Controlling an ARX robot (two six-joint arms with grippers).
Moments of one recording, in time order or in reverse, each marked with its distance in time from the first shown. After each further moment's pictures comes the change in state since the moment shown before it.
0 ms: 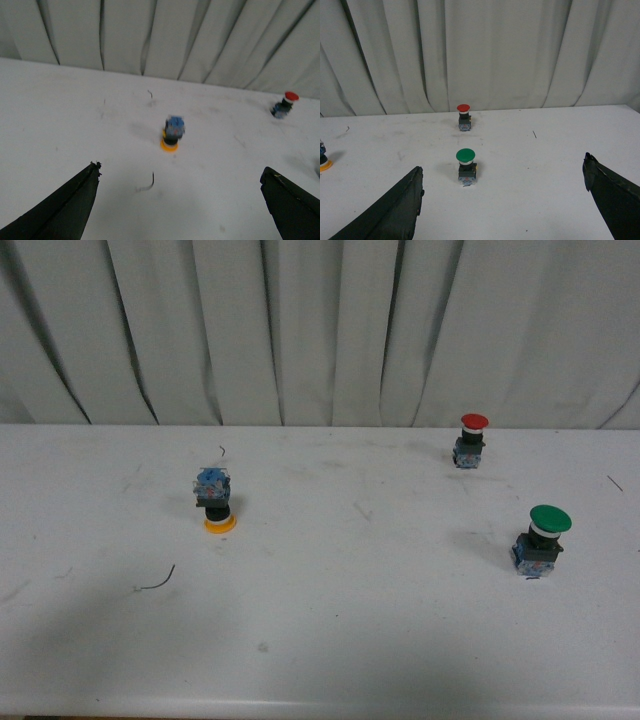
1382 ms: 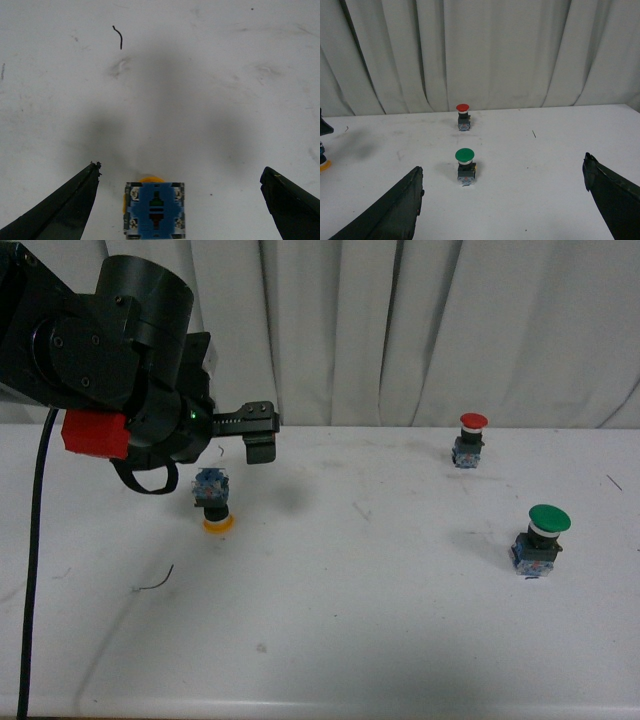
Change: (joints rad) left arm -0.077 1.336 1.100 -0.247 -0.045 -0.019; right arm 0.000 0.000 0.000 0.000 0.000 0.000
